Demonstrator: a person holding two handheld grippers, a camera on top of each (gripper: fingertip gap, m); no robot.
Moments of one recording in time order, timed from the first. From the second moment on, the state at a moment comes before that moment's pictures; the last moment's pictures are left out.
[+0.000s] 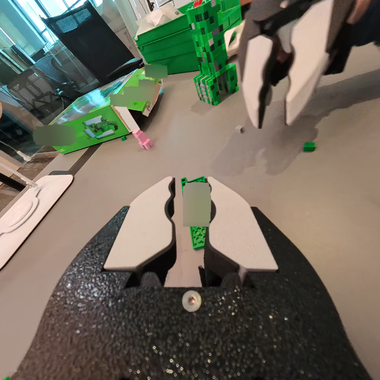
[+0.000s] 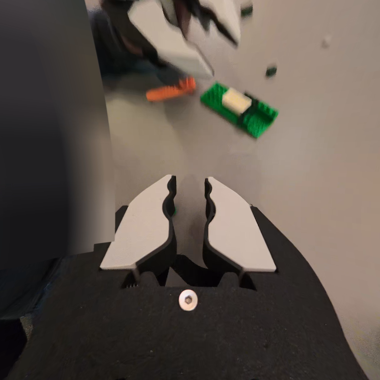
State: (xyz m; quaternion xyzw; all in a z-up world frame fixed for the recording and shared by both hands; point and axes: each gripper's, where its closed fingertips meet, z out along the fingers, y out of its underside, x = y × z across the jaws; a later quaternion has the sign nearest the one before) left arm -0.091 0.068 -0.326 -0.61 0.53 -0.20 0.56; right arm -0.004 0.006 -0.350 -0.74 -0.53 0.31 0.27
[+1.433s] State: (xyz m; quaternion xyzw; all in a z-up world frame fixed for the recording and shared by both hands) left arm -0.083 0.047 -0.332 -0.62 0.53 -0.33 0.47; right arm -0.022 0.062 -0.382 -0.60 -0.71 0.24 0.30
